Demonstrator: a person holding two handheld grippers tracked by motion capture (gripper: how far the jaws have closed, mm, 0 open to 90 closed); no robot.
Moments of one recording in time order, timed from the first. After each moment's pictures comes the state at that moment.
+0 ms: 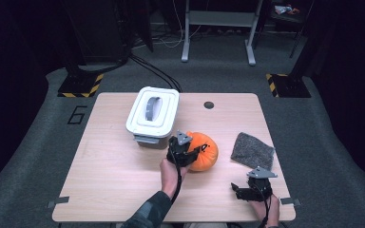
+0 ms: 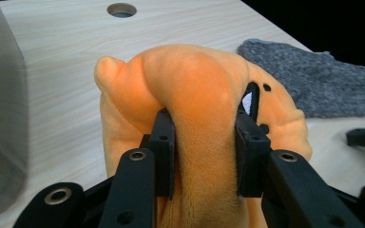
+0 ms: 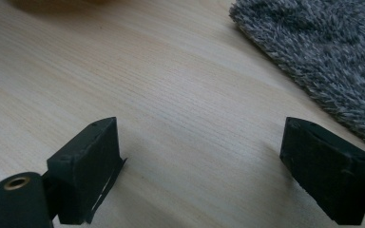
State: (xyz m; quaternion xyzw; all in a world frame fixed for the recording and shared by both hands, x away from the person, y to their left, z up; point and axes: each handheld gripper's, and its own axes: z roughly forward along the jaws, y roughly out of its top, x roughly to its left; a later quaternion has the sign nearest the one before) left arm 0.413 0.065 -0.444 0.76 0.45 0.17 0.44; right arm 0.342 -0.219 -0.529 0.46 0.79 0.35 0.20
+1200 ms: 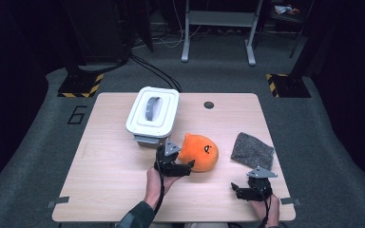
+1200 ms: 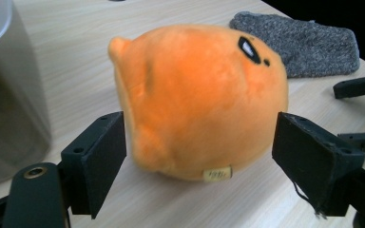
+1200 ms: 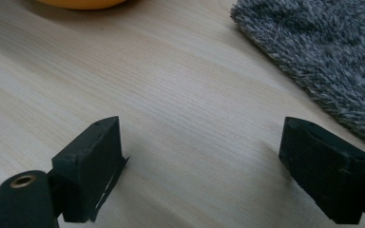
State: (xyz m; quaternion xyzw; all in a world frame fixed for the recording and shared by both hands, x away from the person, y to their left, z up) left arm 0.383 0.111 -0.453 0.78 0.41 0.15 0.45; right arm 0.343 -0.219 -0.529 0.46 0.79 0.35 0.20
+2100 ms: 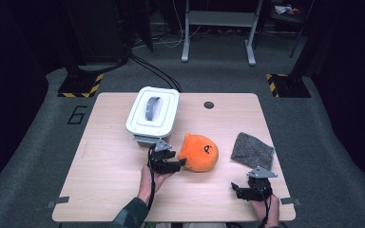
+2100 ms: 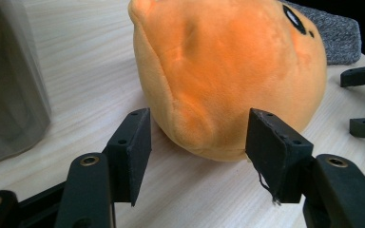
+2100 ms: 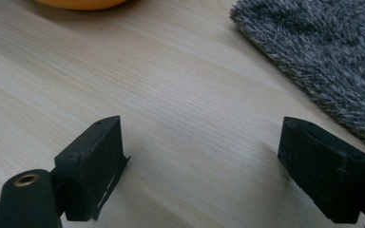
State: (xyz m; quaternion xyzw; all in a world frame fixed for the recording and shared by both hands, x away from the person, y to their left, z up) left arm 0.408 0.133 -0.479 0.78 0.41 0.10 0.45; right arm 0.343 -0.219 -0.529 0.46 0.79 0.35 0.20
